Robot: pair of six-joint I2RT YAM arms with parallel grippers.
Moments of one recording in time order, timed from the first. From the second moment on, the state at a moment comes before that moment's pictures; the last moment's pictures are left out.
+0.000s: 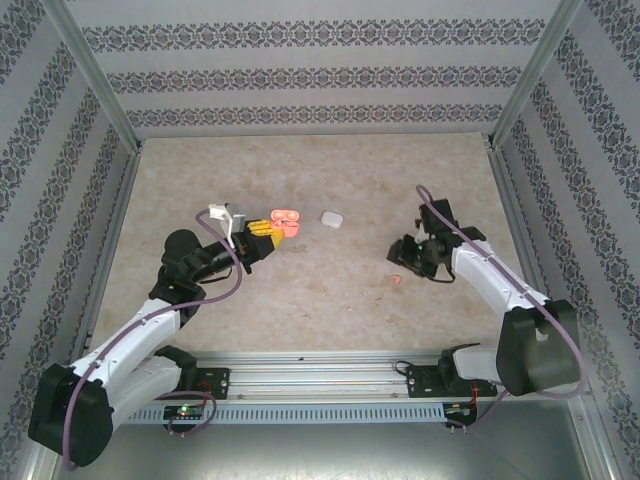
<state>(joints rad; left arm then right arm) -0.34 0.95 0.46 0.54 0.68 -0.35 0.17 1.31 0.79 -0.69 -0.31 0.63</state>
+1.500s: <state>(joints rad) -0.34 1.02 0.42 0.58 0.68 -0.31 0.57 1.86 1.35 -0.92 -0.02 0.45</state>
